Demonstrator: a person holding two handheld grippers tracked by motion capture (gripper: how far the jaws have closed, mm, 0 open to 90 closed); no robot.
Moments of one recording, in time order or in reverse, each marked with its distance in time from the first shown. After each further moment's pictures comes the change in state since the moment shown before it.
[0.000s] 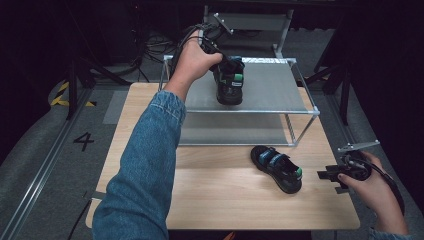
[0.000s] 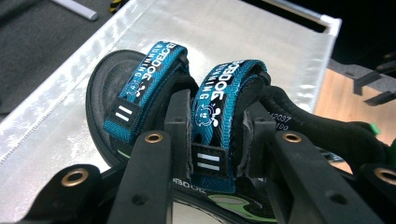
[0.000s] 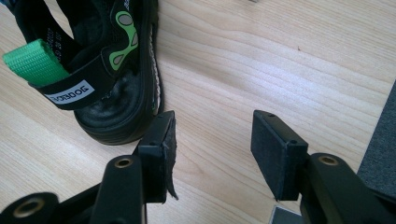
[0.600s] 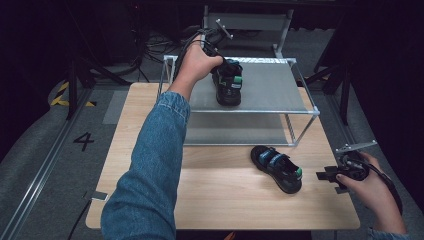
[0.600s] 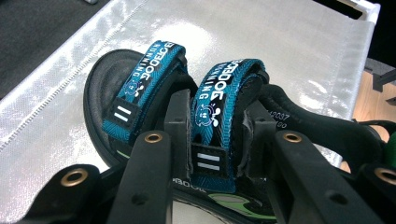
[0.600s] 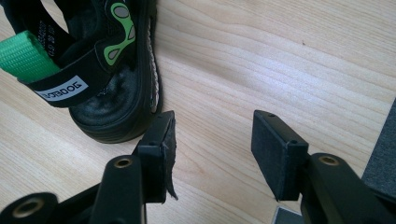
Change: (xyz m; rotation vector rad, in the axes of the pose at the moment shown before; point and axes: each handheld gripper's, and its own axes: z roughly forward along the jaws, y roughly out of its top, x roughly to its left) left arm 0.020 -0.005 0.026 0.038 -0.006 -0.017; right arm 0.001 0.000 0.006 0.022 0.004 0.006
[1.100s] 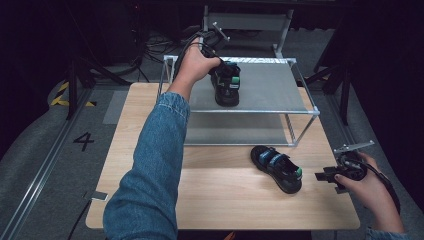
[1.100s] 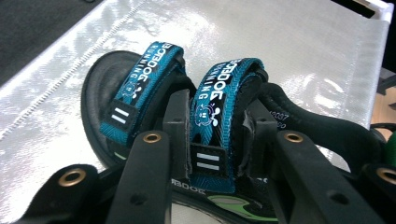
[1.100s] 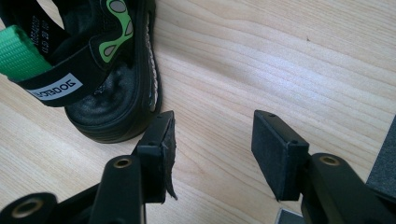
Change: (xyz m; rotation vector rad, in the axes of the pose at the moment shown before) left arm 0.013 -0.010 0.012 -0.024 -0.018 -0.037; right arm 0.000 0.000 0.005 0.014 0.002 0.000
